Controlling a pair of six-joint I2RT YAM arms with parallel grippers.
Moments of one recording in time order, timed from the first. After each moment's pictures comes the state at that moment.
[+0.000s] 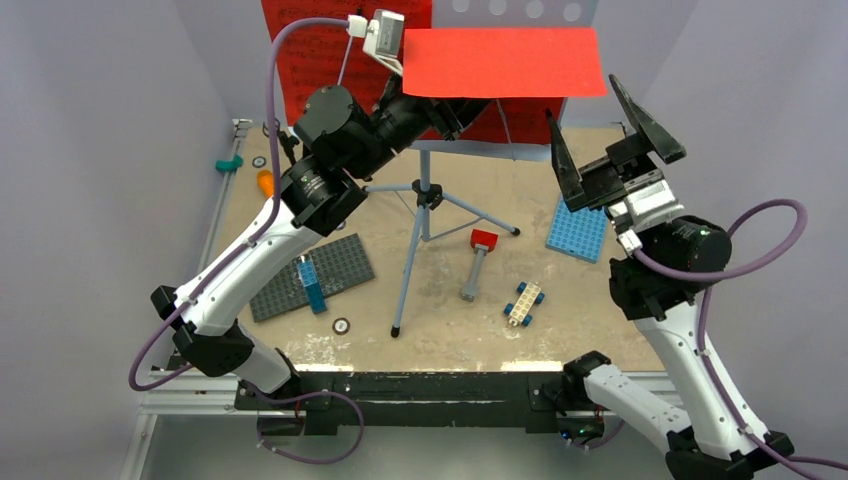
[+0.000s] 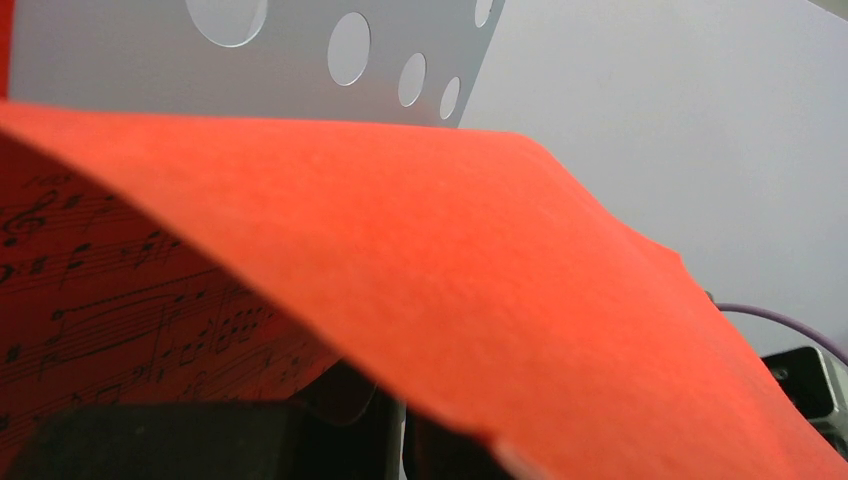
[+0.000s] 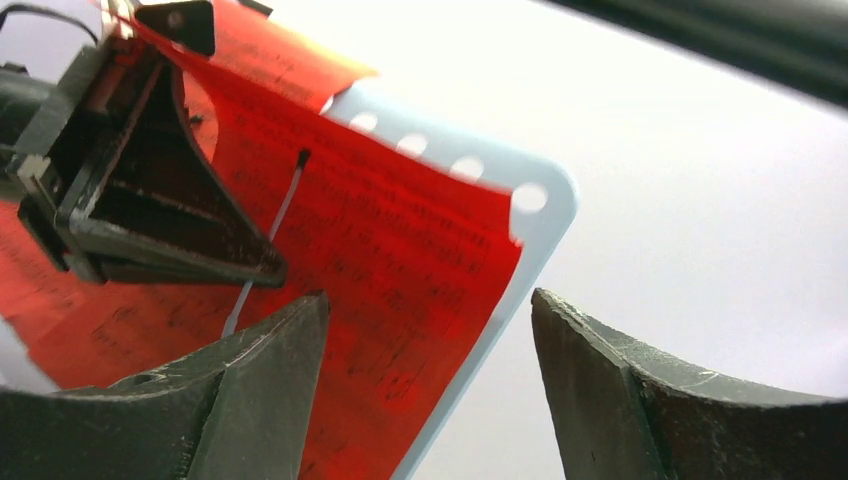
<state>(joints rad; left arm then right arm) -0.88 1.53 1.92 0.01 0.11 -0.62 0.41 0.85 1.14 0.57 -0.30 -0.43</state>
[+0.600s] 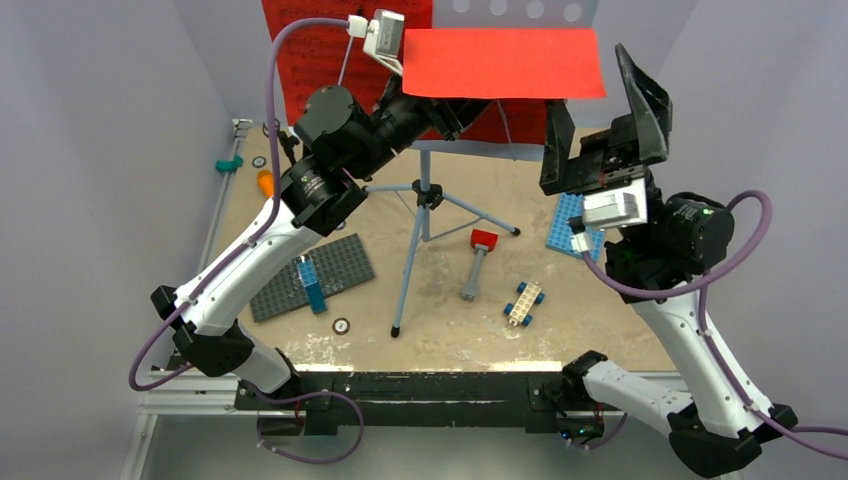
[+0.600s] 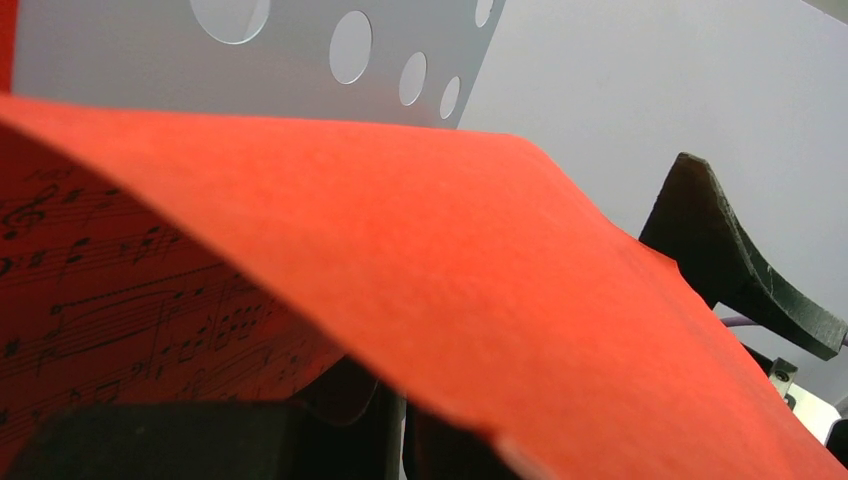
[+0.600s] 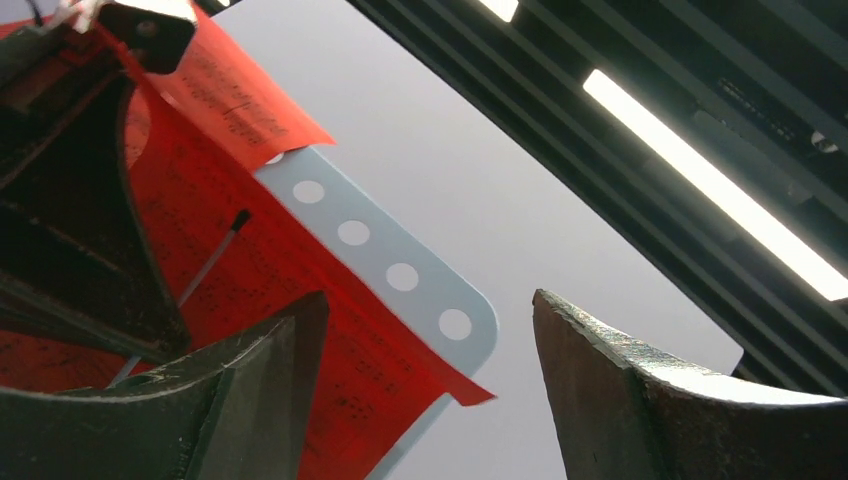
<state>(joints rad) -0.88 1.53 1.92 0.01 0.11 -0.63 0.52 0.96 1.30 0.62 -0.34 -0.91</state>
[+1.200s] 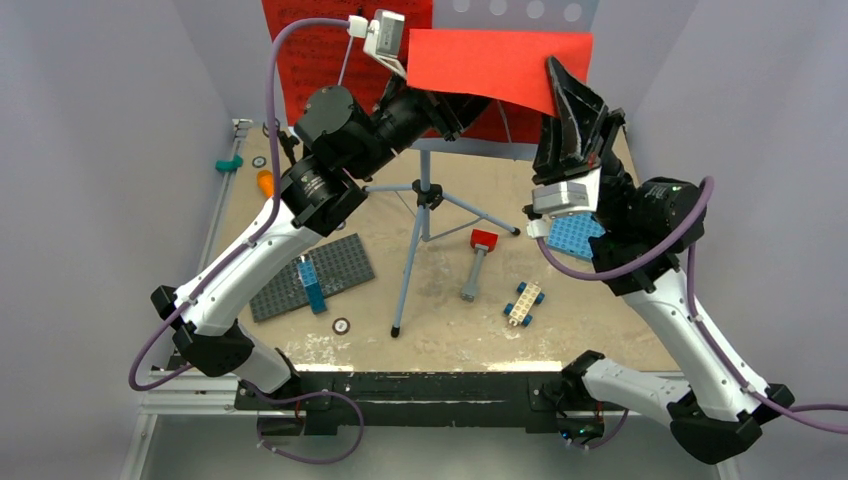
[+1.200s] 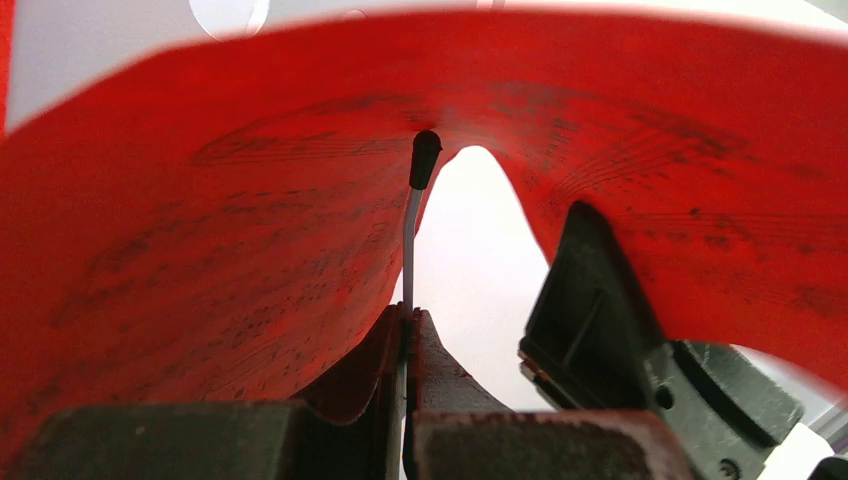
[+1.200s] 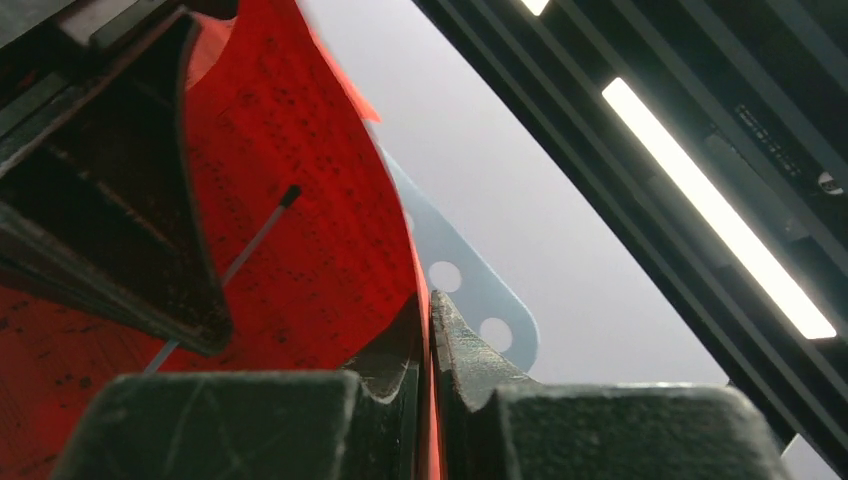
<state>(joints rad) -0.88 1.53 1.92 0.00 0.11 -0.63 0.59 1.02 1.33 0.50 -0.32 -1.16</state>
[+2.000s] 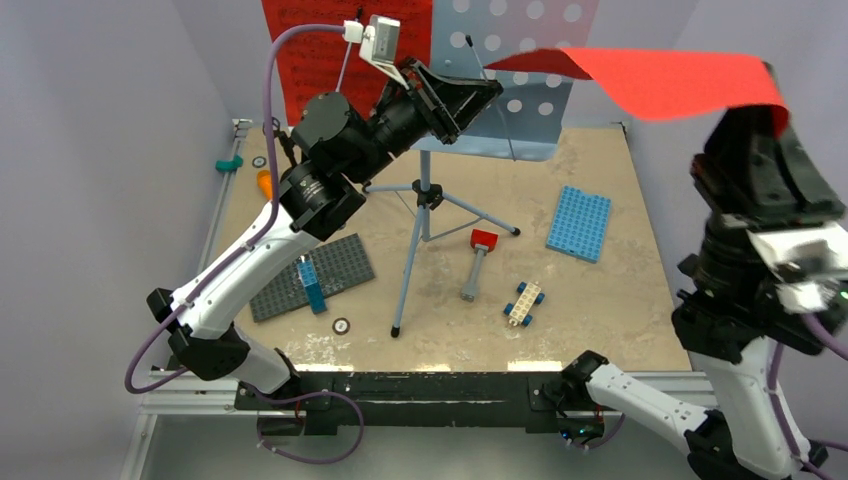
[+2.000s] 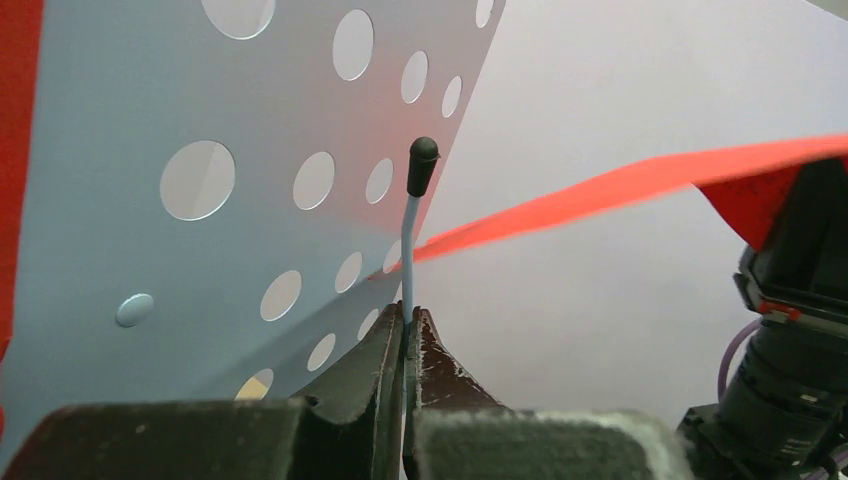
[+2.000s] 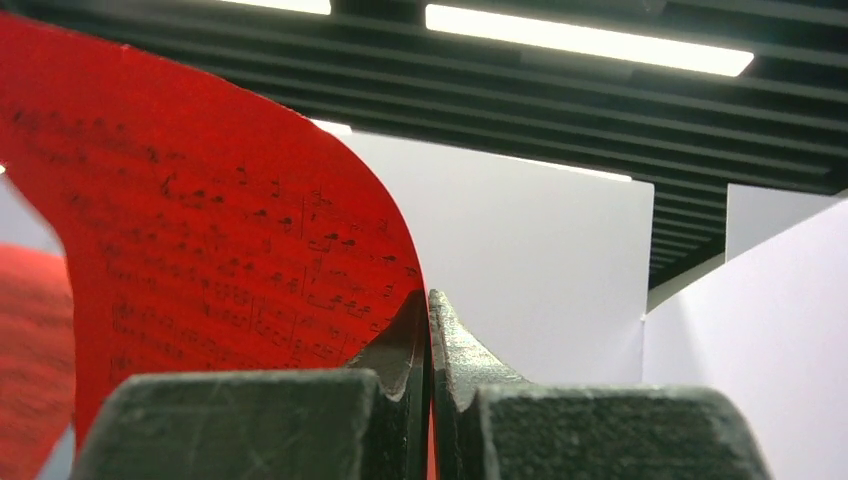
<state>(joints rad) -0.88 1.50 1.87 0.04 0.09 -0.61 0.63 0.85 1.47 0.54 0.06 -0.68</state>
